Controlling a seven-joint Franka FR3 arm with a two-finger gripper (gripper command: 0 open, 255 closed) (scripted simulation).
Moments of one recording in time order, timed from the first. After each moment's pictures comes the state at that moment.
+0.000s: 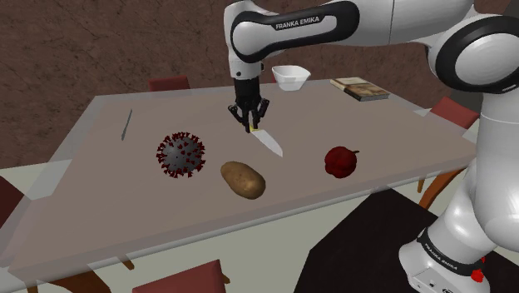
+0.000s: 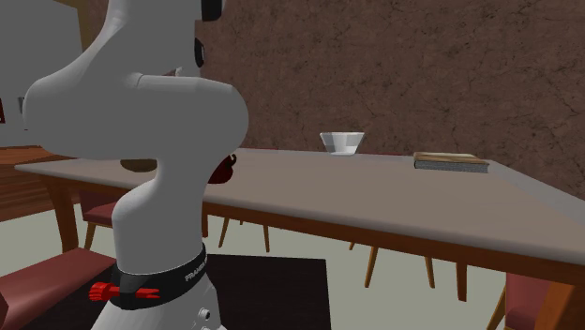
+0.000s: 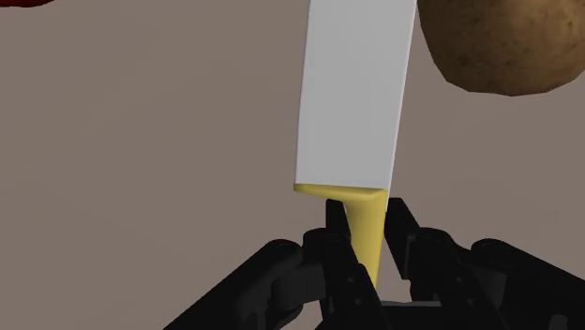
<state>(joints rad) 0.32 0.40 0.08 -1.43 0.02 1.66 0.62</state>
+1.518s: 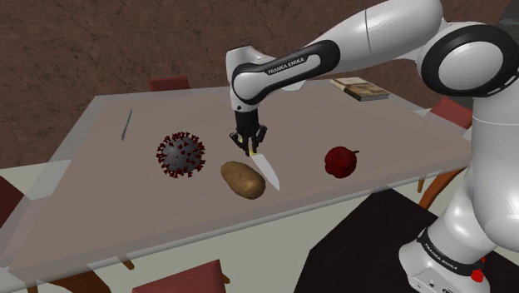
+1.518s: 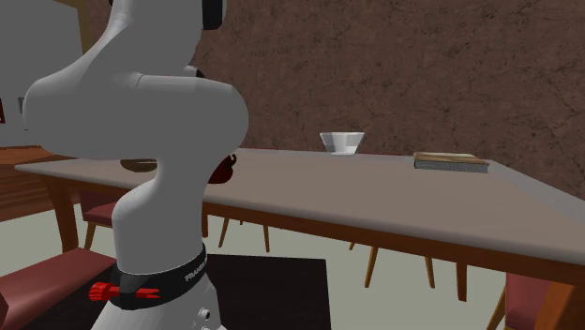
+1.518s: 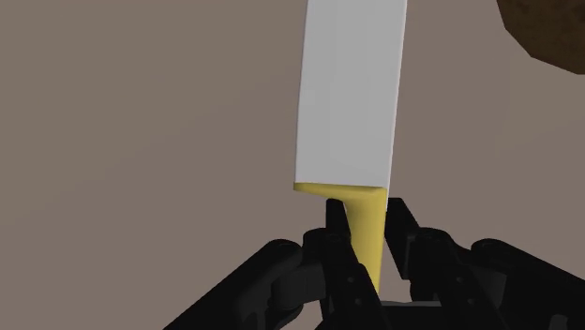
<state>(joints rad) 0.32 0.46 0.08 -1.60 0.02 1.89 0.61</state>
